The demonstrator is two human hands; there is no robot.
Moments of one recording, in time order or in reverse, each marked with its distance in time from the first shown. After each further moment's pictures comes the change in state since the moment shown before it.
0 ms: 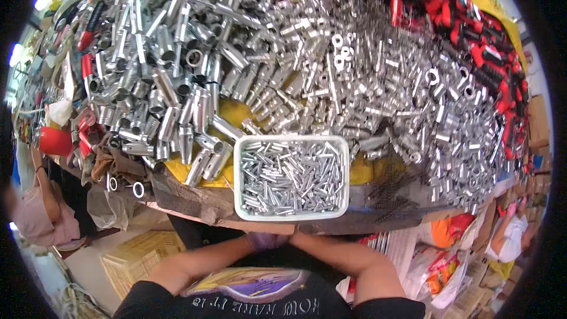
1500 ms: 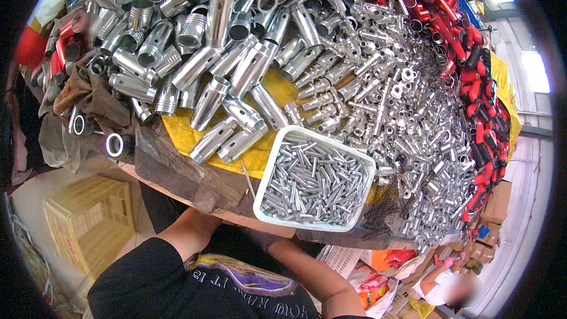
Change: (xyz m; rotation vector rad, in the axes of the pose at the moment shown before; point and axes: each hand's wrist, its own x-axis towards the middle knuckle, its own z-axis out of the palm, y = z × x) left_hand 0.015 -0.004 0.094 -1.367 -0.231 -0.579; right_hand 0.044 -0.011 0.031 -0.138 -0.084 0.235
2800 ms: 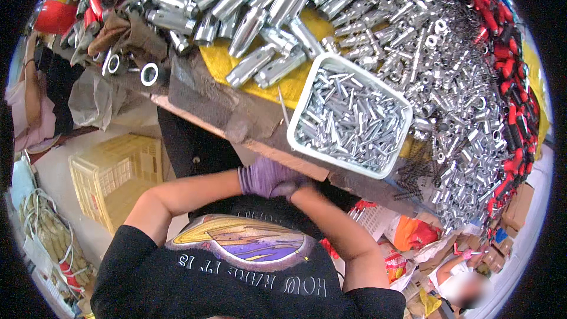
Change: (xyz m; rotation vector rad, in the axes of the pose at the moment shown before) left_hand -0.049 0.136 -0.059 0.199 -0.033 0.002; right_hand 0.033 0.022 0.069 0.192 0.431 -0.384
